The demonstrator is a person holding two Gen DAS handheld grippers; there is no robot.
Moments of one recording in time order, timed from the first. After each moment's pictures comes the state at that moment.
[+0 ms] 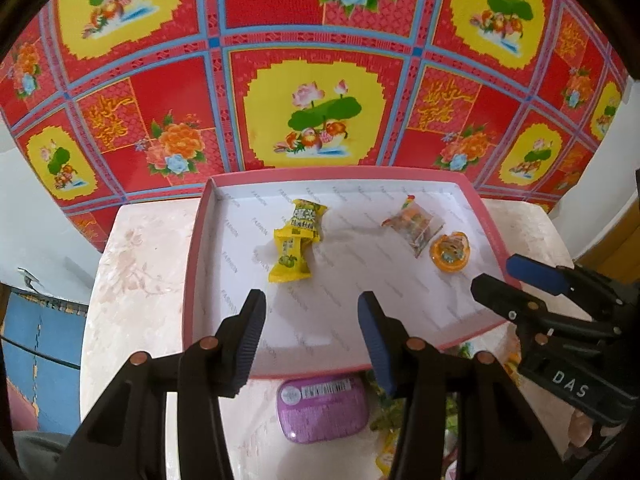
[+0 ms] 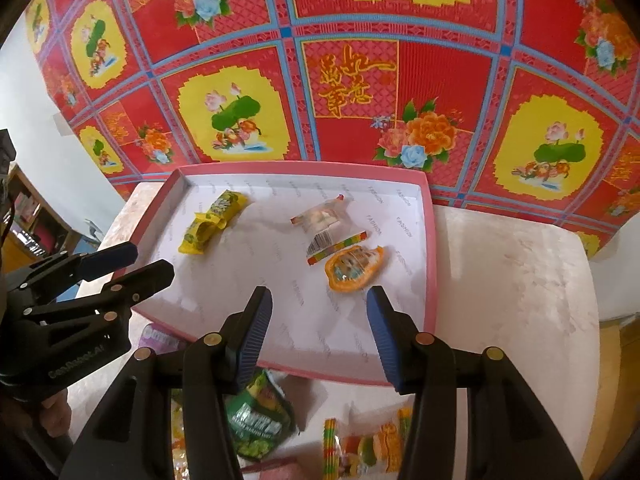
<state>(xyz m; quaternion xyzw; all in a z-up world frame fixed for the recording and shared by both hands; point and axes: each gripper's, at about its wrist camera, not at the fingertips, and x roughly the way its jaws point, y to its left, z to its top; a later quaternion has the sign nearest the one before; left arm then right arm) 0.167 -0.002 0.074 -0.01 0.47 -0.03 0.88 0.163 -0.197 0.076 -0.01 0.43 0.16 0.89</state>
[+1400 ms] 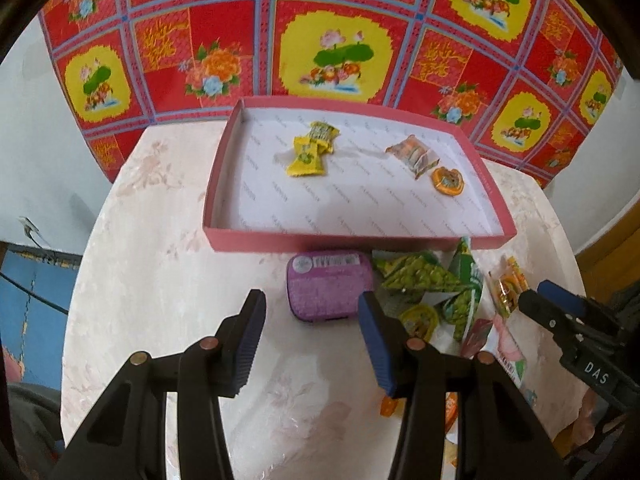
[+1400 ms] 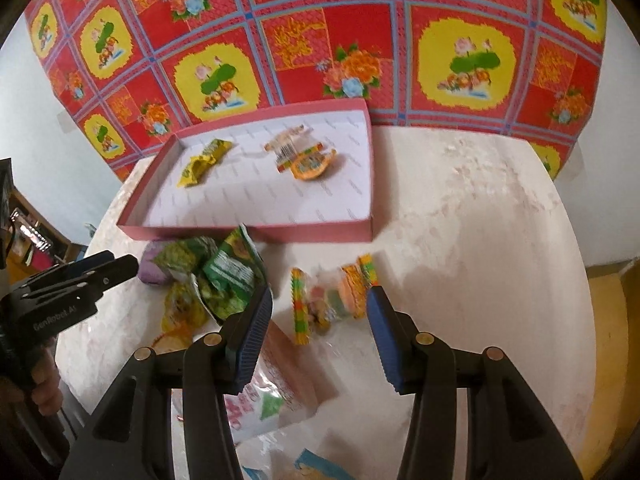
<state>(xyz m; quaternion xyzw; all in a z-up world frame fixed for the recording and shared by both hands) 0.097 0.009 0.047 -0.06 0.50 -0.02 0.86 0.081 -0.248 0.047 0.04 0.45 0.13 0.88</state>
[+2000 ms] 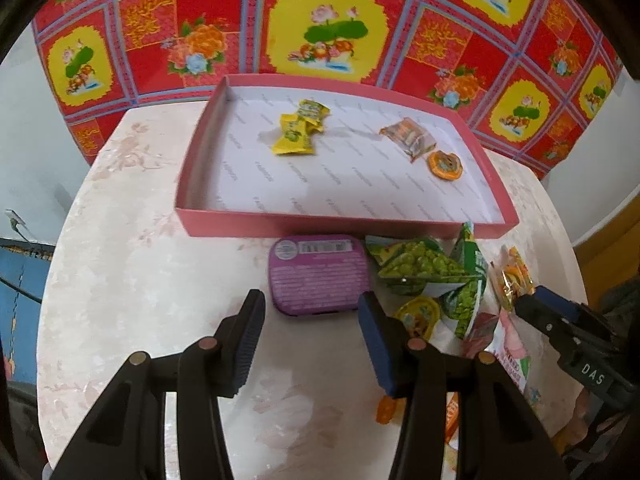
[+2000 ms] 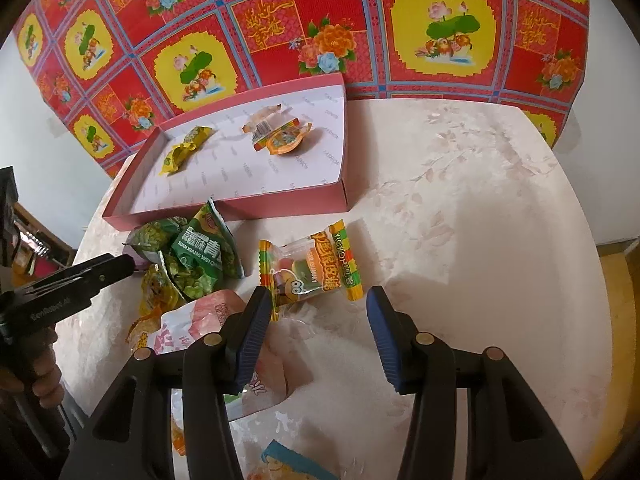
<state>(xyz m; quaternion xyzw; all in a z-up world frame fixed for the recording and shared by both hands) 0.101 0.000 0.029 -0.06 0.51 -0.04 0.86 0.079 -0.263 0.027 0.06 0.46 0.13 0.88</state>
